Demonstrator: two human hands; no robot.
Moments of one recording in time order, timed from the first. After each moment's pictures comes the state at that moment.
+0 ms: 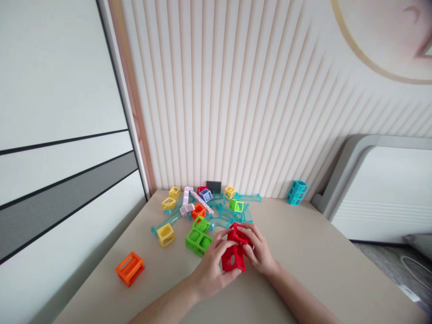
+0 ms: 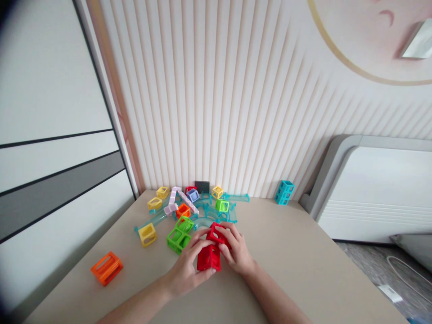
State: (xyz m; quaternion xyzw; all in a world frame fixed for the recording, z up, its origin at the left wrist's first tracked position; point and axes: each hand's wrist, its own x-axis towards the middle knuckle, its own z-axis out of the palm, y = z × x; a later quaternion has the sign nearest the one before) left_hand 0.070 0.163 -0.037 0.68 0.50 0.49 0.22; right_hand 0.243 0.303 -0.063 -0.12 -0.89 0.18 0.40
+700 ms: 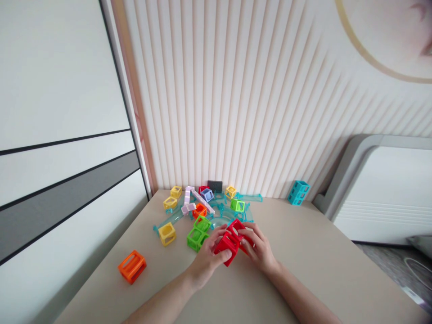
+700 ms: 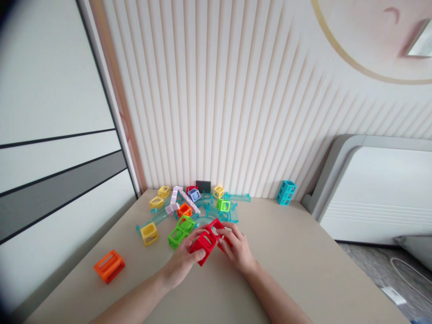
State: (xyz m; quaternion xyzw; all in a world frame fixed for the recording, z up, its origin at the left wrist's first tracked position) left_hand 0.063 0.168 -0.035 0.45 0.39 0.64 0.49; right_hand 0.238 0.301 -0.056 -0.13 -0.88 0.13 0.43
